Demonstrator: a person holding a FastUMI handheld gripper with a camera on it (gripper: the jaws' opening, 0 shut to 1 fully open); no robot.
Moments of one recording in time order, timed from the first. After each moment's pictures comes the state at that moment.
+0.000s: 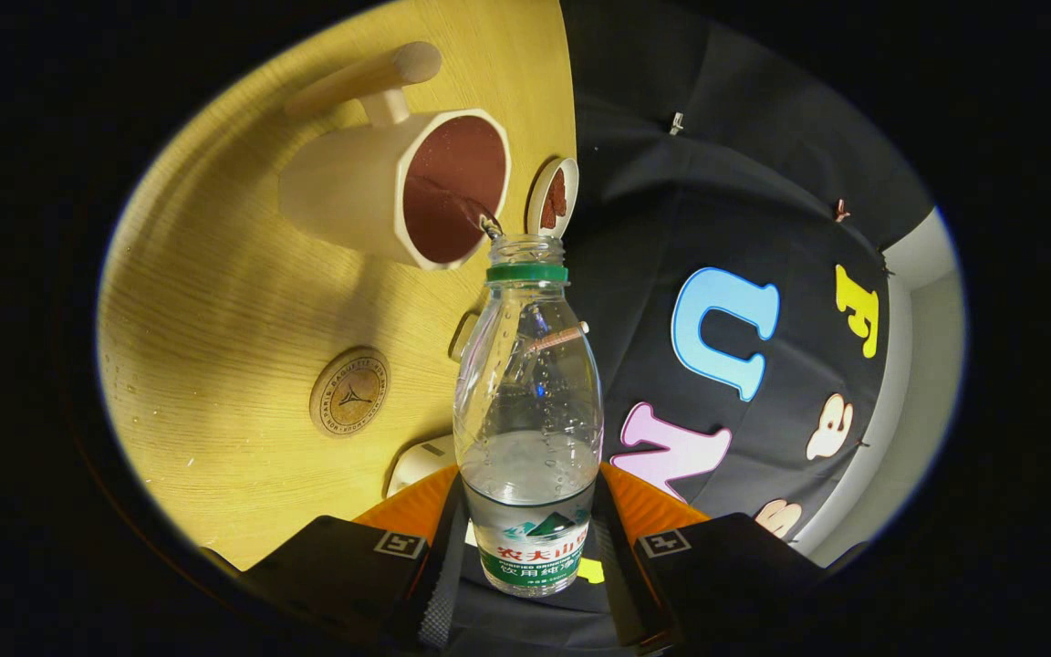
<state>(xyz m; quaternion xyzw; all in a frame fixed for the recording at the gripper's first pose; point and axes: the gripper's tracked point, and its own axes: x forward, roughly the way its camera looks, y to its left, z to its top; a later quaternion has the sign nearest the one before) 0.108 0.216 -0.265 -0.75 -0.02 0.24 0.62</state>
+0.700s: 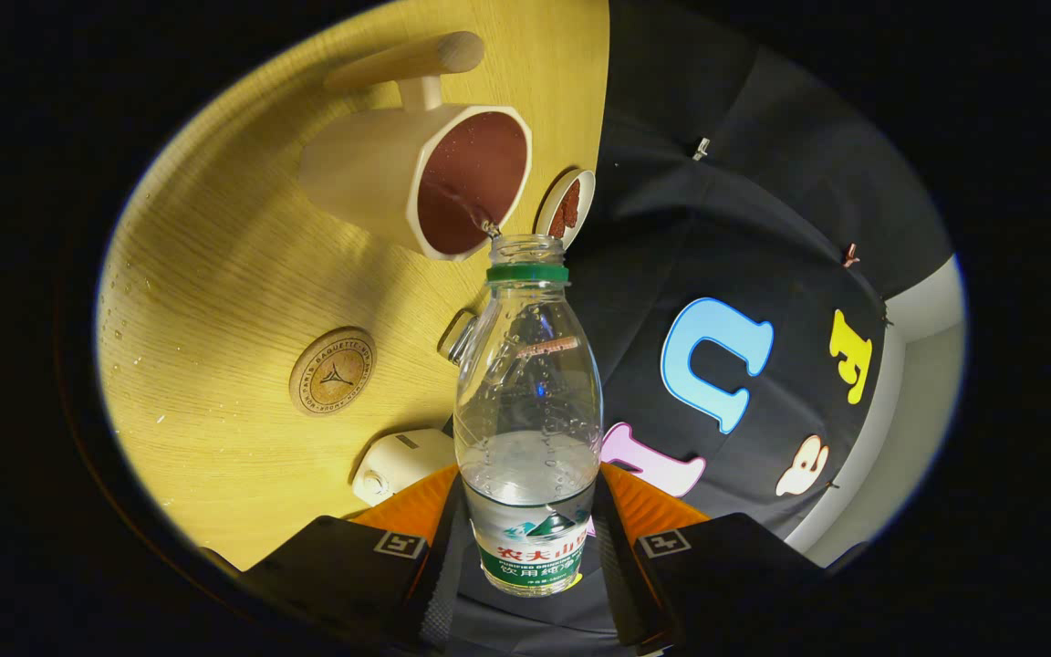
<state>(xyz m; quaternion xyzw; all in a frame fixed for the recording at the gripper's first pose) 0.108 0.225 -0.255 -0.79 -0.05 0.24 0.56</state>
